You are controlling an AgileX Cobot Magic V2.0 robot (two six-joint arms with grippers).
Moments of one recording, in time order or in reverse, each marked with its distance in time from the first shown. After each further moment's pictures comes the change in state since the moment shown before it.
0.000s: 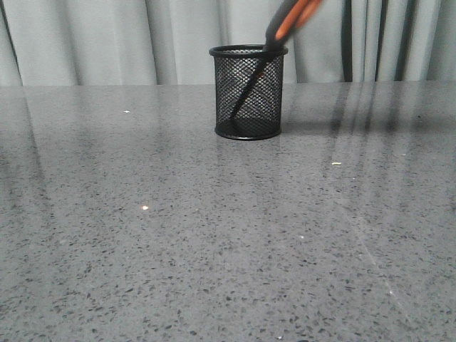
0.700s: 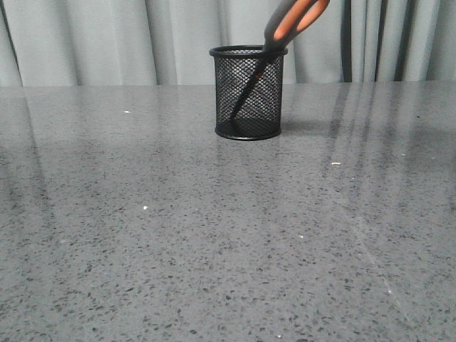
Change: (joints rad) left arm 0.000 -0.143 0.220 -0.123 -0.135 -0.026; right arm 0.000 -0.564 0.460 0.001 -0.367 0.050
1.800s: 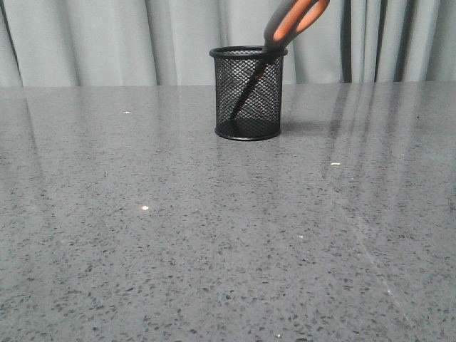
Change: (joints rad) left arm 0.000 -0.969 1.343 -0.218 -0.966 -0.002; right arm 0.000 -0.951 1.303 0.073 -0.866 0.000
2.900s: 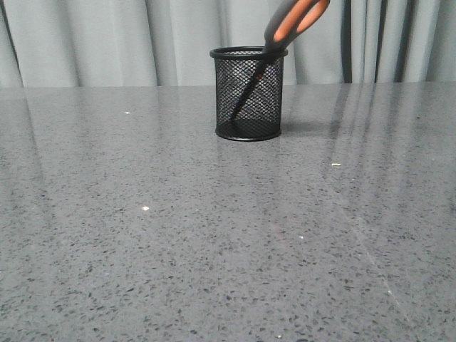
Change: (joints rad) left arm 0.103 -0.150 0.211 0.605 -0.001 -0.683; right arm 0.000 0.000 0.001 0.000 -0.002 0.000
